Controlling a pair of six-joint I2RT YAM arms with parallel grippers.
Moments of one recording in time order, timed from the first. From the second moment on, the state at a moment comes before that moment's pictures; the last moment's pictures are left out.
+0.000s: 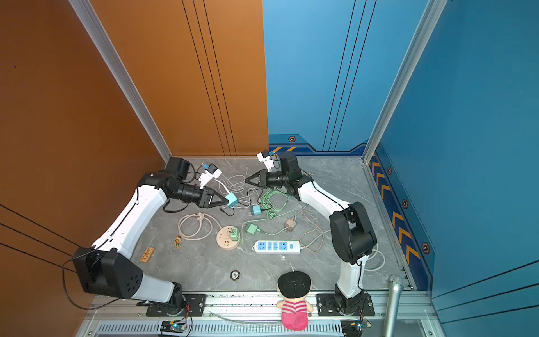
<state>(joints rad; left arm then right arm) -0.12 1.46 1.42 -1.13 0.93 0.26 0.50 1.83 1.45 -0.06 -0.89 0.60</state>
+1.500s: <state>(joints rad) -0.12 1.36 1.39 -1.00 0.94 0.13 0.68 1.83 0.96 1.25 -0.79 1.08</state>
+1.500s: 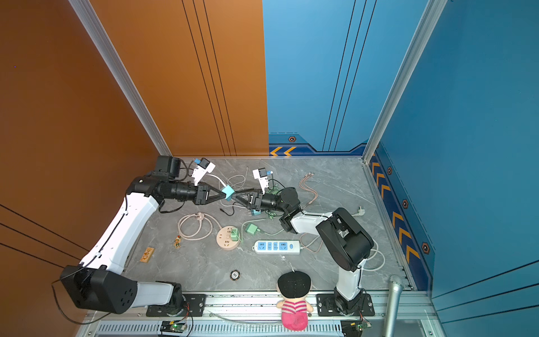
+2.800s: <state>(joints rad) -0.10 1.33 1.38 -0.97 1.03 0.11 0.72 1.86 0.98 1.24 -0.83 1.15</state>
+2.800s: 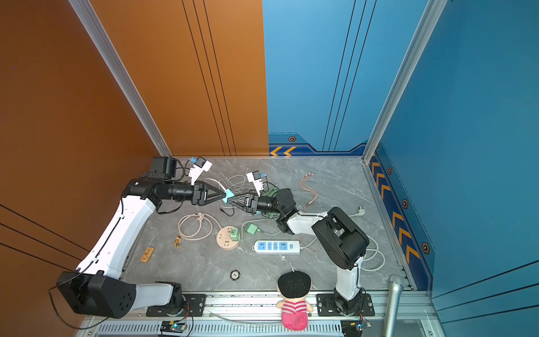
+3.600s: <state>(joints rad) -0.16 1.37 1.39 -1.02 1.01 0.18 0.70 1.85 1.00 1.23 -0.94 1.13</state>
